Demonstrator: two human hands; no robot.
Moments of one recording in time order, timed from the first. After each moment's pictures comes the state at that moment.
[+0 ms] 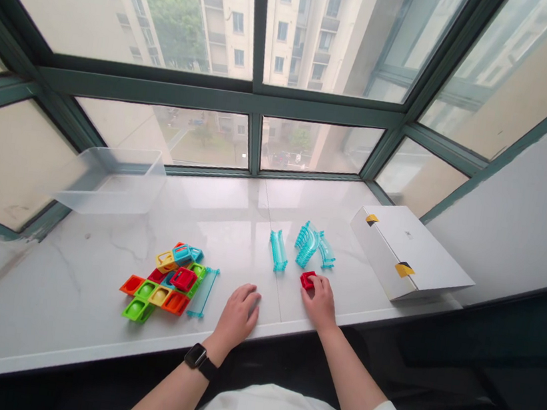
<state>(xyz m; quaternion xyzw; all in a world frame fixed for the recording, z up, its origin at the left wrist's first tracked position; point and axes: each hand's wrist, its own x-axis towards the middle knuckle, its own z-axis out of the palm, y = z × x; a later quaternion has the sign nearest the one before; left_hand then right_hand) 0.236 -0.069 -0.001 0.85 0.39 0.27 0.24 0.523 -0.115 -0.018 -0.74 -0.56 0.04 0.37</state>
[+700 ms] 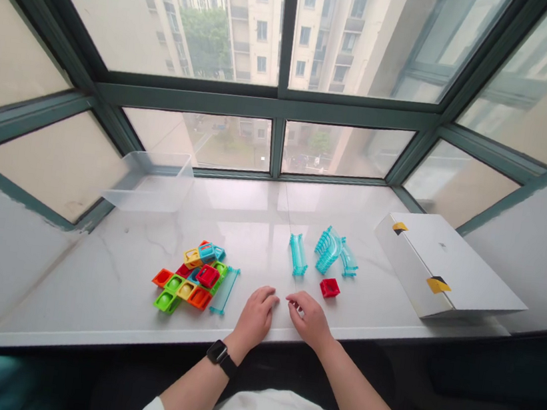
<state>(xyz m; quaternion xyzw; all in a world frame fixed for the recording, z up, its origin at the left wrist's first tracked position) 0.236 -0.070 -0.003 0.83 0.39 0.29 0.27 0.441 -0.118 0.026 -0.57 -0.68 0.24 0.39</state>
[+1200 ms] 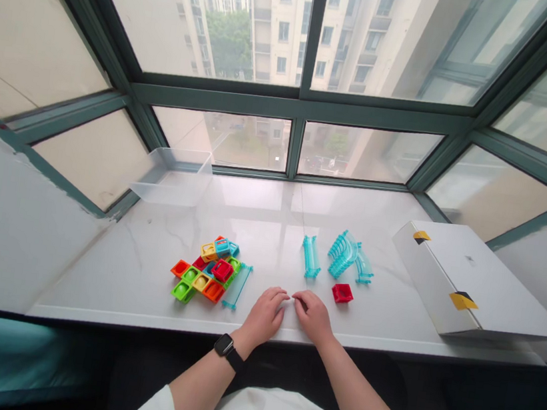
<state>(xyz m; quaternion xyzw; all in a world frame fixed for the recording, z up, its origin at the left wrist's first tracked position) 0.232 -0.074 0.007 0.82 0.39 0.30 0.30 0.432 -0.099 -0.004 -0.60 -0.67 0.23 0.38</state>
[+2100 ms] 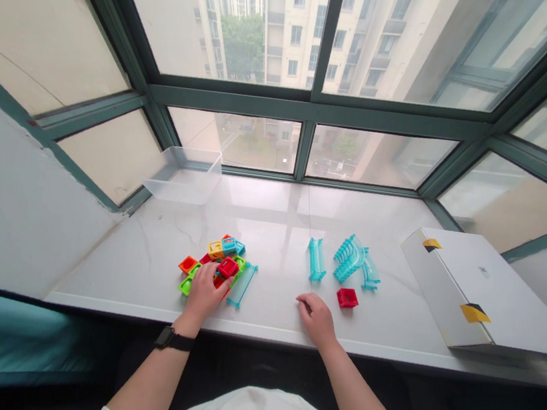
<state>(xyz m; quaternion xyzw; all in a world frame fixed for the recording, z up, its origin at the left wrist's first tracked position) 0.076 -0.021 0.021 0.72 0.62 0.31 0.06 0.432 -0.099 -0.003 -0.61 -0.66 0.23 0.37</state>
